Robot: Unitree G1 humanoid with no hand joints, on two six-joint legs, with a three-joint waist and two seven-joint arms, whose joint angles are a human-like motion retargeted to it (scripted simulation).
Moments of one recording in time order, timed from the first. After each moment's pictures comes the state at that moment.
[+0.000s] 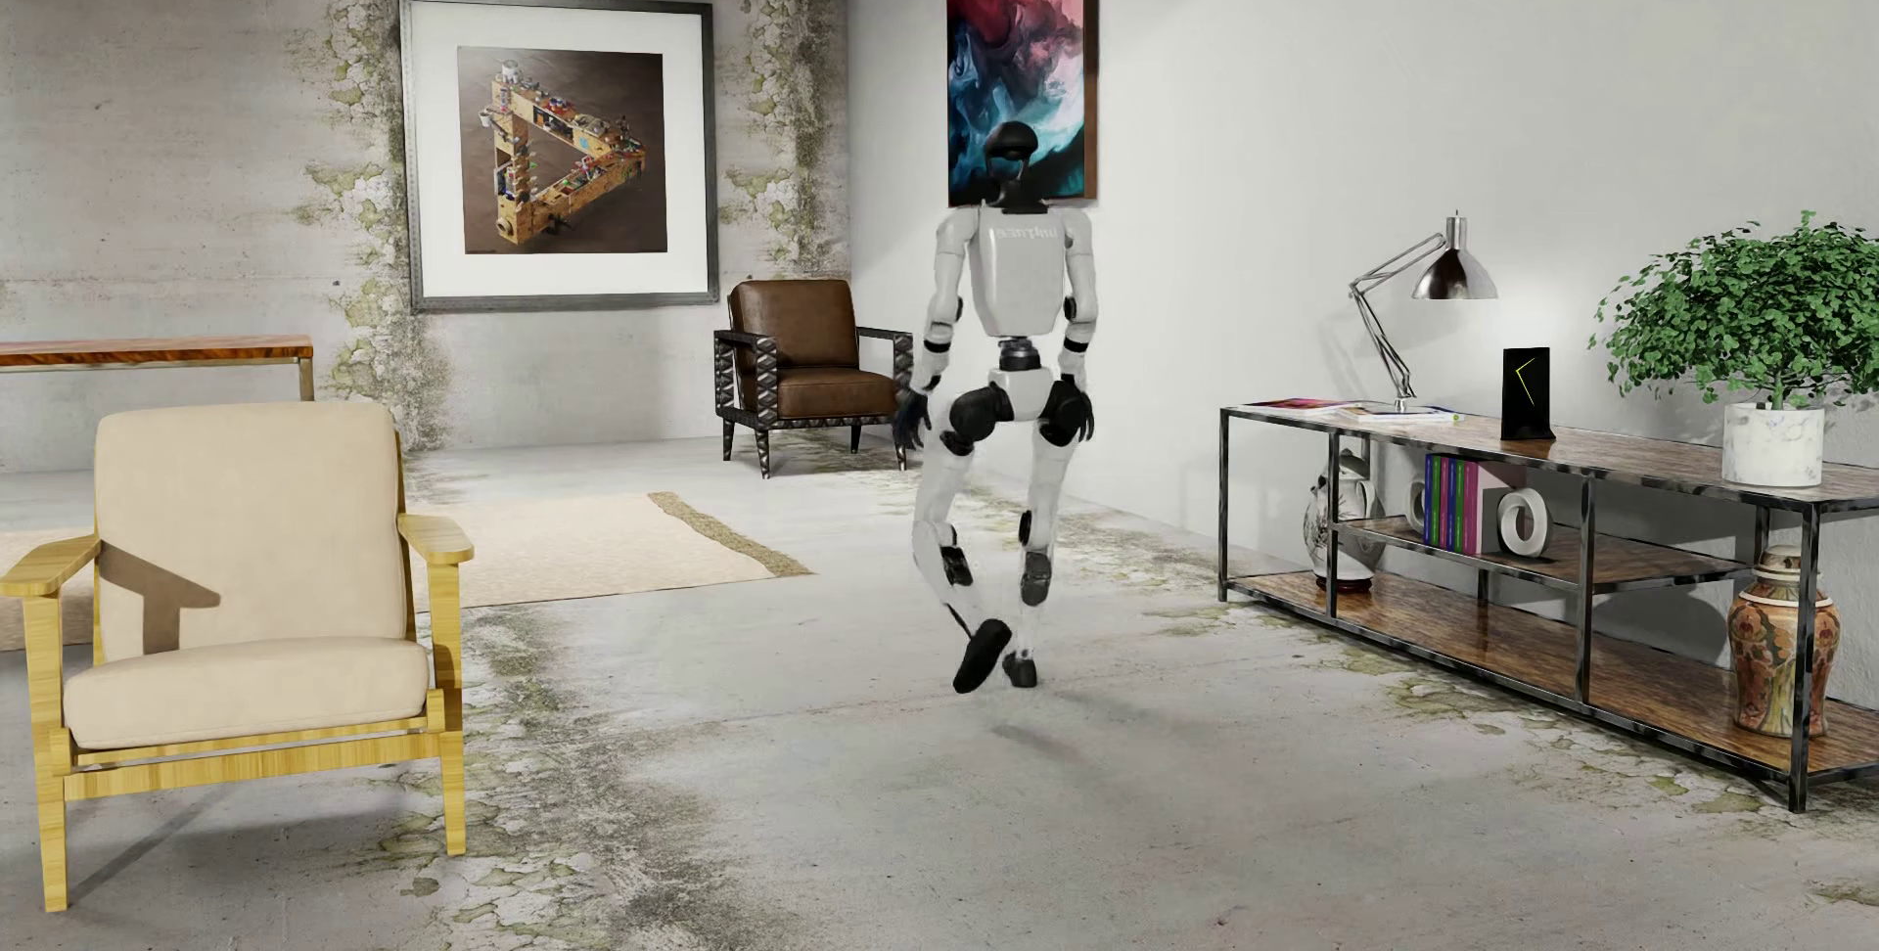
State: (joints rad) body -0.22 -0.15 0.00 0.34 0.12 0.06 0.11 -0.33 0.14 1.28 0.34 0.19 0.18 -0.03 -0.24 0.25 -0.04 0.01 -0.15 -0.33 0.08 0.62 0.71 0.80 -0.72 0.42 0.32 -0.10 -0.14
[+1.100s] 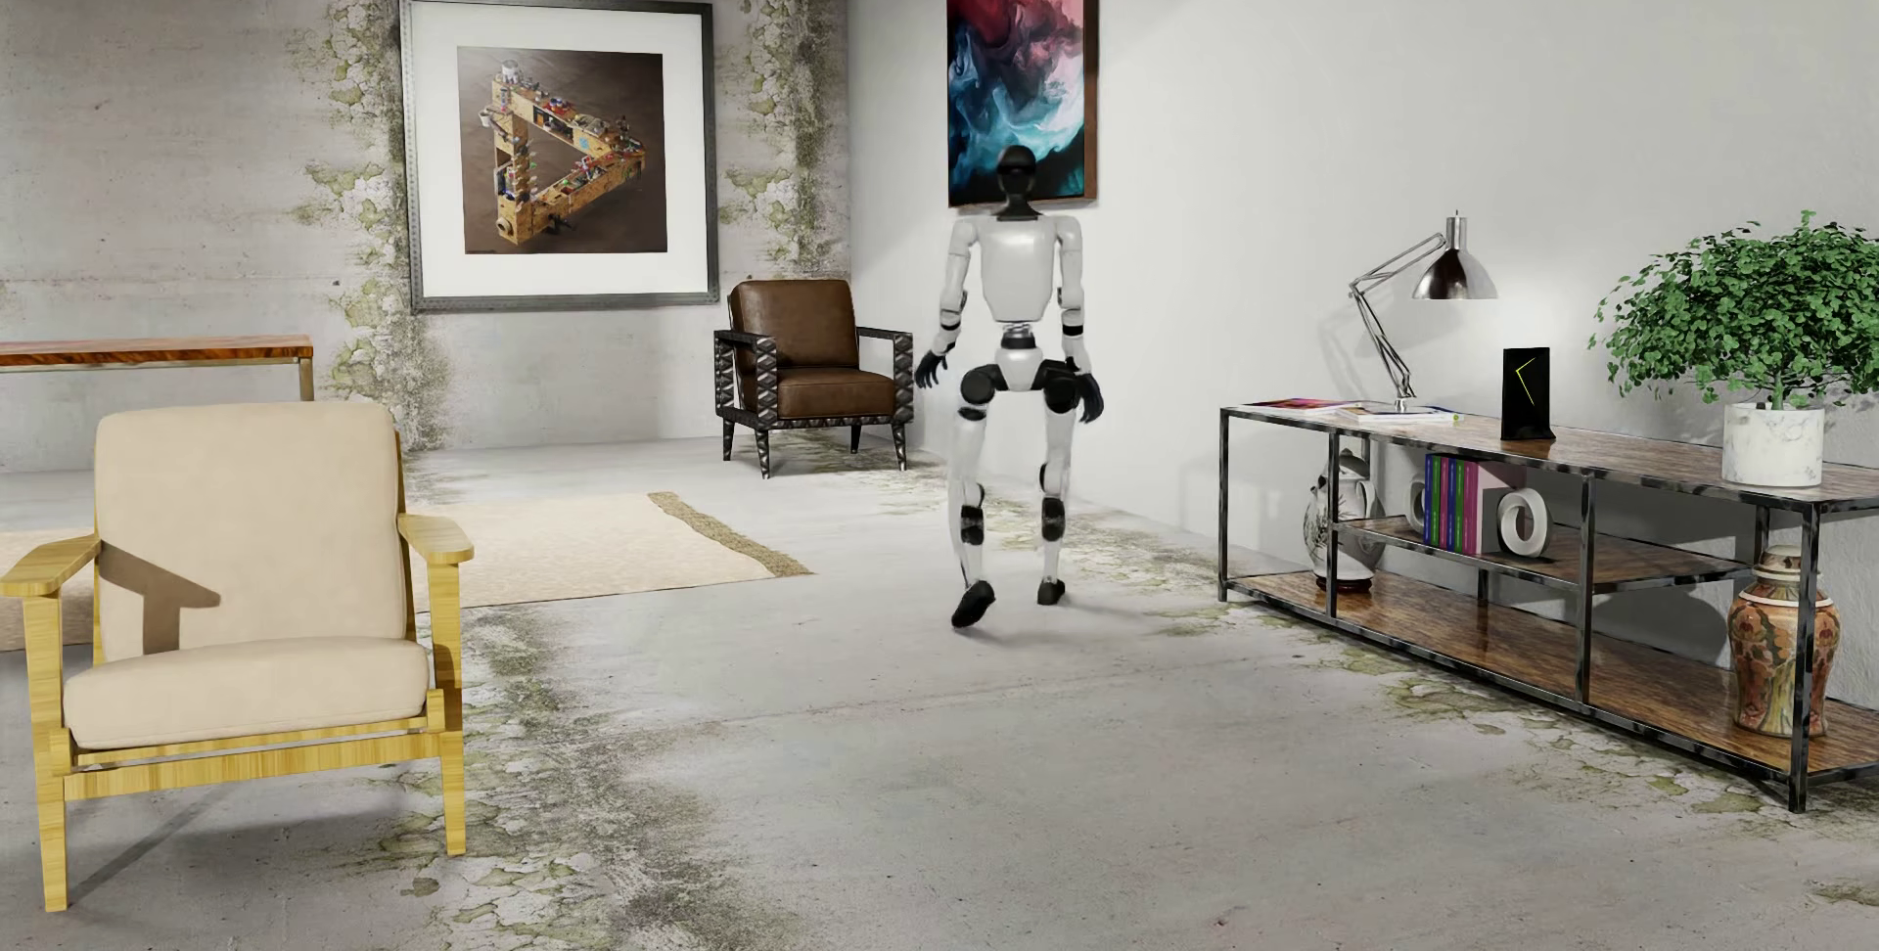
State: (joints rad) body 0.20 -0.34 -0.02 0.23 -0.01 0.01 0.35 -0.19 0.12 0.67 0.36 0.15 0.29 -0.14 -0.07 0.20 -0.02 -0.10 -0.06 -0.07 0.10 0.41 0.82 0.72 -0.72 0.40 0.46 0.14 -0.05
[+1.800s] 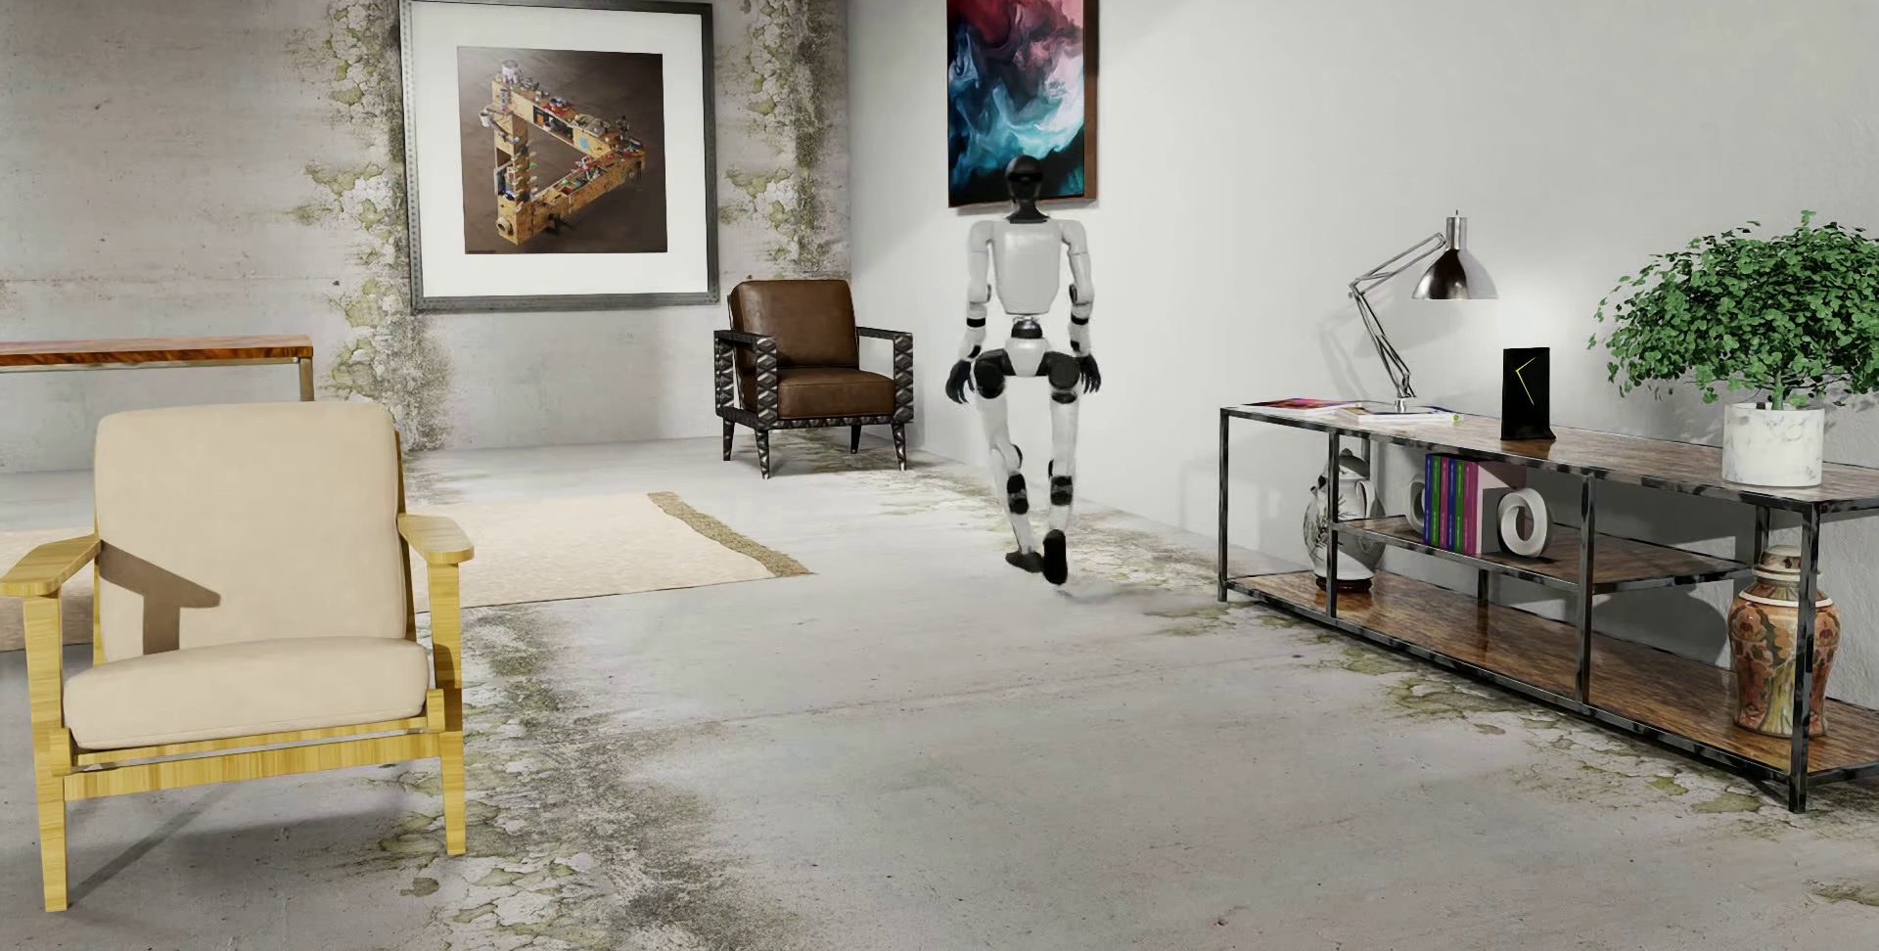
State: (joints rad) body -0.23 0.03 0.13 -0.03 -0.02 -0.03 0.55 -0.02 0.11 0.31 0.97 0.33 0.11 -0.17 -0.05 0.06 -0.15 0.21 0.24 -0.09 0.30 0.70 0.72 0.81 -0.64 0.46 0.37 0.00 -0.14
